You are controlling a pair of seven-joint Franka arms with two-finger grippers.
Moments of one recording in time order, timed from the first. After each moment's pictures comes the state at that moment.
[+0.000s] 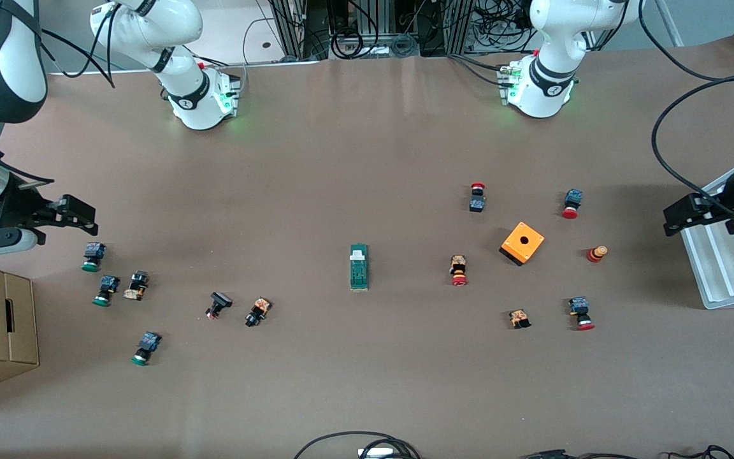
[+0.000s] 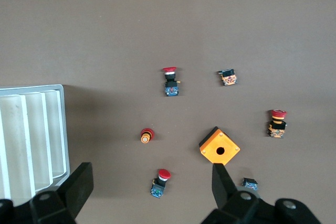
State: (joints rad) left arm 0.04 0.15 -0.08 -1.43 0.06 1.62 -0.03; right arm 0.09 0.01 -0.10 -1.70 0.01 1.75 -0.15
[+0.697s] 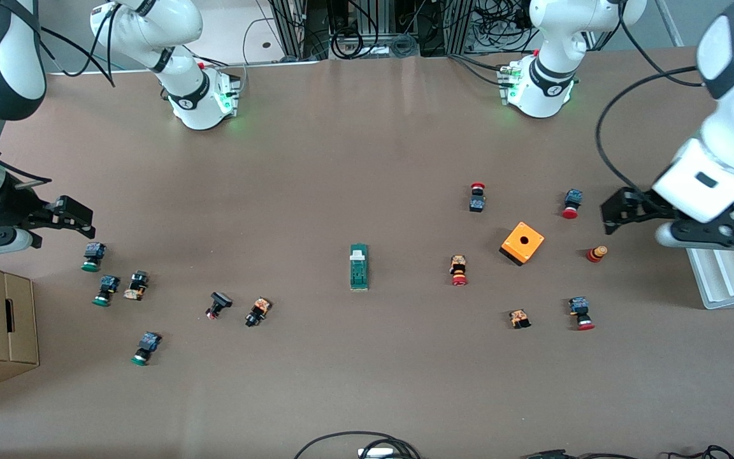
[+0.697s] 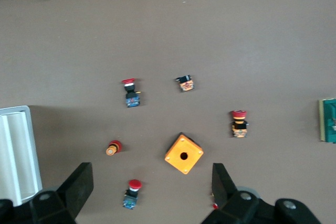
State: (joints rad) left arm -0.08 0.15 -0.14 -1.43 0.06 1.66 -0.13; right arm 0.09 0.01 -0.10 -1.69 0.01 1.78 -0.15
